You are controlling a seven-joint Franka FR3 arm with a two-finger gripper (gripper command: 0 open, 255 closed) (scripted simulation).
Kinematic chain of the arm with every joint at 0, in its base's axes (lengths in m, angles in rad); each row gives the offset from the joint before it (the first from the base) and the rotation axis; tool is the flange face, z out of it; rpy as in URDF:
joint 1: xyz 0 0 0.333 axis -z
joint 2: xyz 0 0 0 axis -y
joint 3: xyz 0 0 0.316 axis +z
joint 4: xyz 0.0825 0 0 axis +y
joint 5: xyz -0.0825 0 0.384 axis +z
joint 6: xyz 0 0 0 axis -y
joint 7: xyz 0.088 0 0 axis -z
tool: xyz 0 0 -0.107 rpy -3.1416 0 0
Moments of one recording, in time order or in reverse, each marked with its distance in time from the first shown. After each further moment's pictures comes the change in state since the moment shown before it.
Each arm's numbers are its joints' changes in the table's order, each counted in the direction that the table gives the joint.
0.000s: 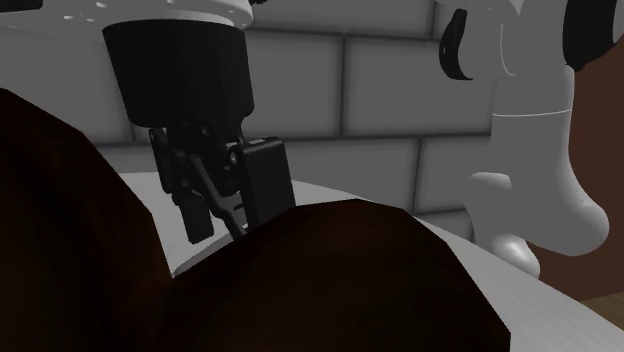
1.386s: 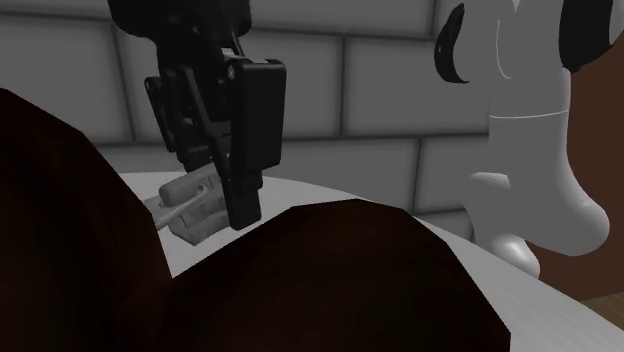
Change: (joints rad) arm -0.015 -0.037 0.005 -0.181 -0.015 -0.146 0.005
